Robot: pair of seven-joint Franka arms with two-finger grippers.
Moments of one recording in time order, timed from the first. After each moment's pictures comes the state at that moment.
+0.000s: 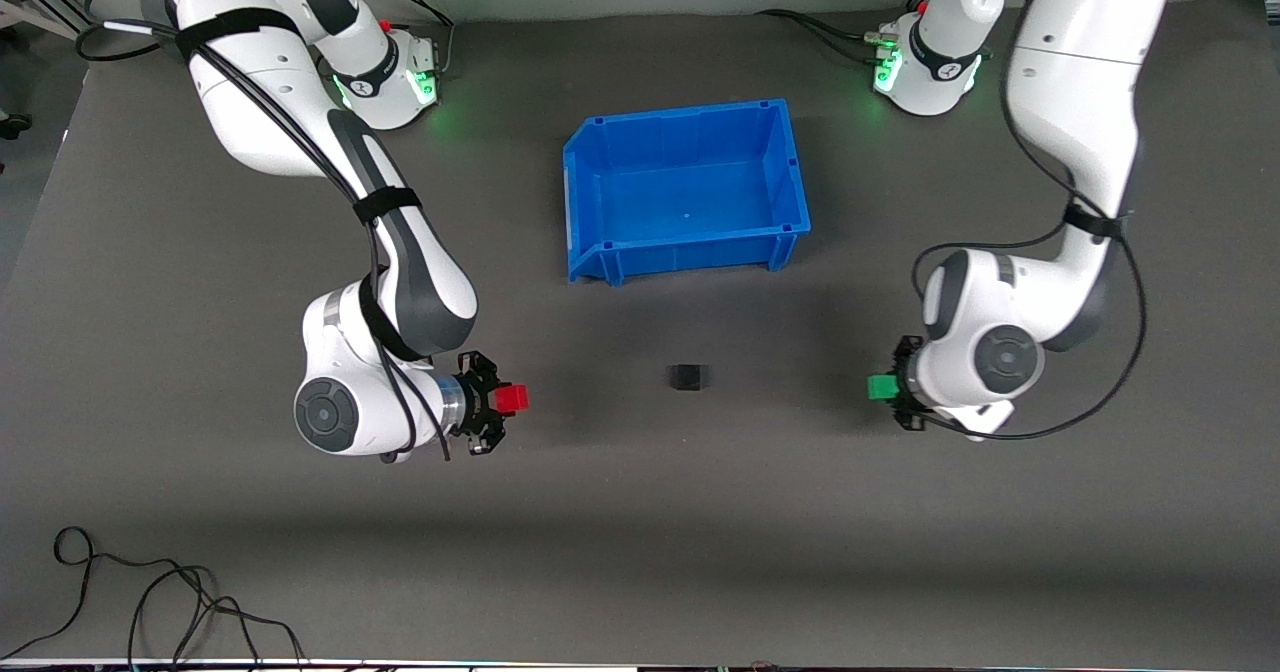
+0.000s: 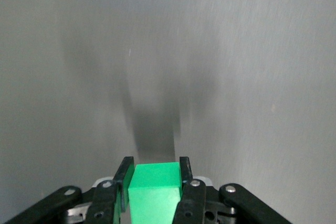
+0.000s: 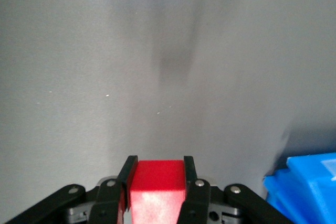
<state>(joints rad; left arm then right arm) -0.27 0.60 0.00 -1.75 -0.05 2.23 -1.74 0.34 0.80 0.00 -1.23 0.31 1.88 1.73</state>
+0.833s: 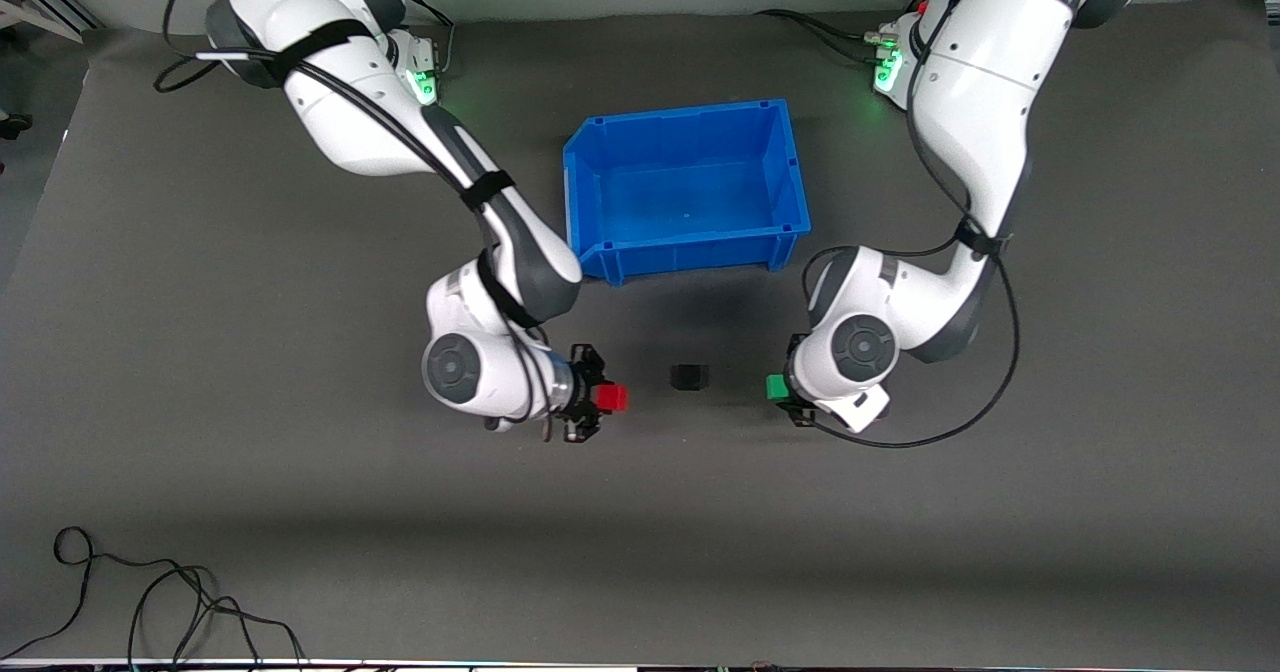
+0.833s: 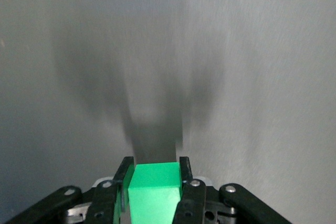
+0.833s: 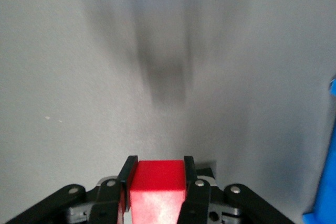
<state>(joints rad) -0.39 0.74 -0.09 -1.57 -0.05 2.23 -1.97 0.52 0.90 0.03 -1.23 0.39 2.19 2.03</state>
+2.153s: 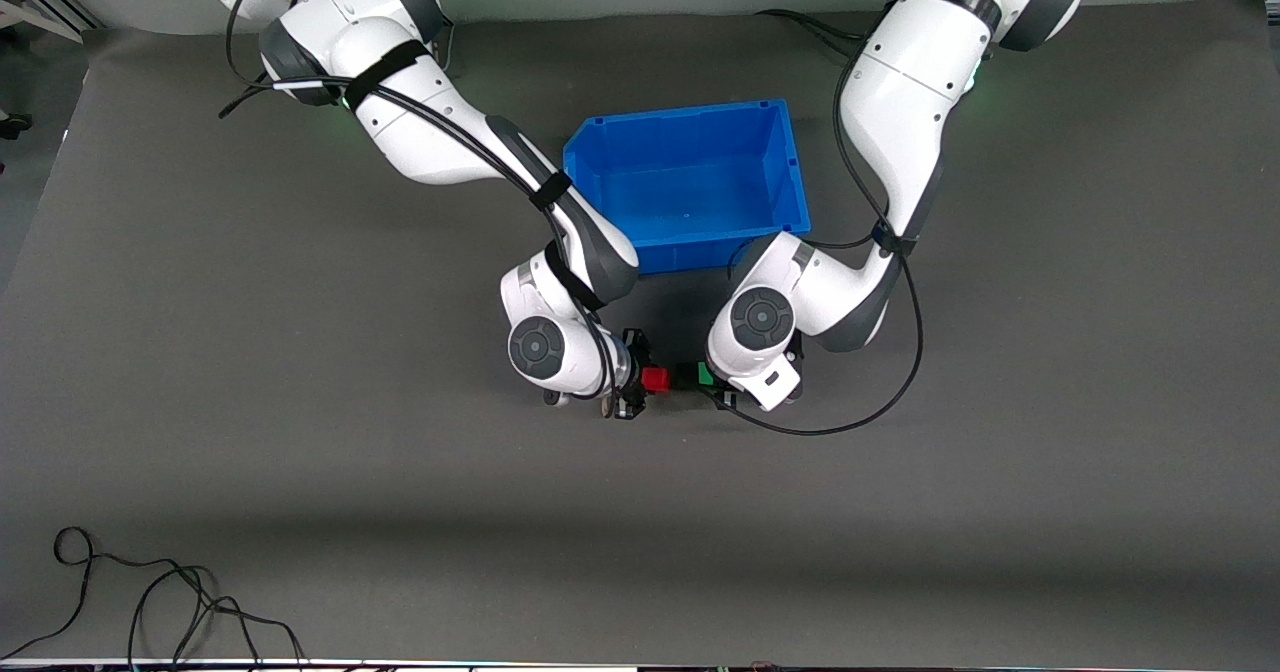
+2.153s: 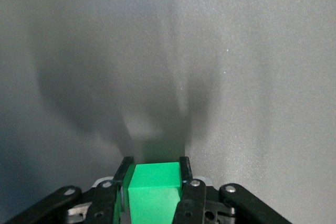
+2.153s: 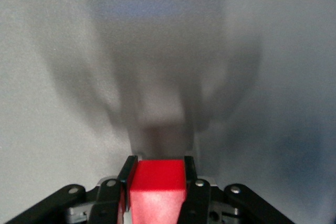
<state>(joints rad) -0.53 0.82 -0.09 -1.48 -0.05 2.29 -2.09 0.60 1.00 0.03 -1.20 0.39 2.26 2.11</state>
